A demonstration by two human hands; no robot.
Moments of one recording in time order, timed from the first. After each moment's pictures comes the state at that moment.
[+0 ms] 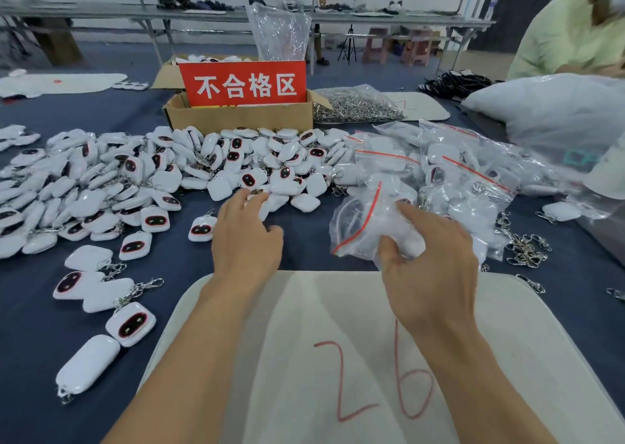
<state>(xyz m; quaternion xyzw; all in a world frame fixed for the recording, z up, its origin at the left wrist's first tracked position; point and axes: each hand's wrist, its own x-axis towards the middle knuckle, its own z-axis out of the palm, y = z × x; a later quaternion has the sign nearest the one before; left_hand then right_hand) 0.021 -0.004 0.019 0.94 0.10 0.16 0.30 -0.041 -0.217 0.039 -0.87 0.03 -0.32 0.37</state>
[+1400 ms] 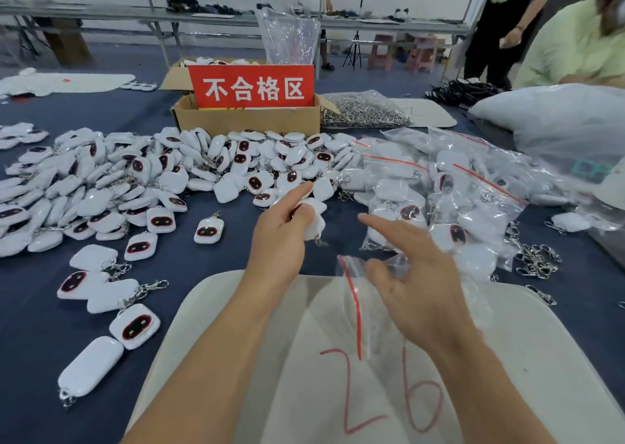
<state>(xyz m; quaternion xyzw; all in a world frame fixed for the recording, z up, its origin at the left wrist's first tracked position) 0.012 -0.035 0.033 0.72 0.03 0.10 0.68 -0.035 -0.218 0.035 -0.87 -0.09 -0.16 0.46</state>
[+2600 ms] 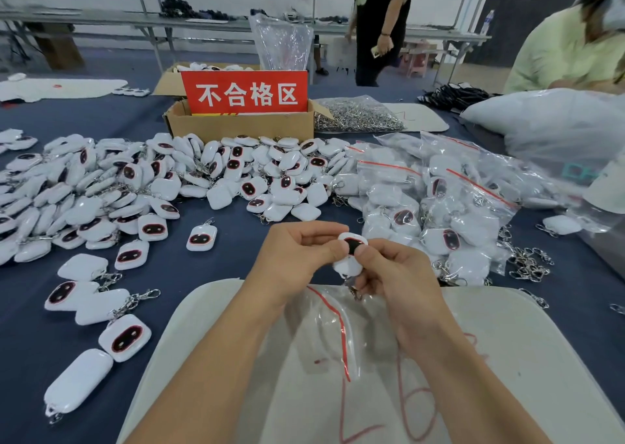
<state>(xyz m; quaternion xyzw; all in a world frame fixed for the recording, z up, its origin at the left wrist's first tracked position) 0.003 -0.044 0.034 0.71 -0.03 -0.03 0.70 -0.017 -0.207 0.025 -0.66 0.04 0.01 0.75</state>
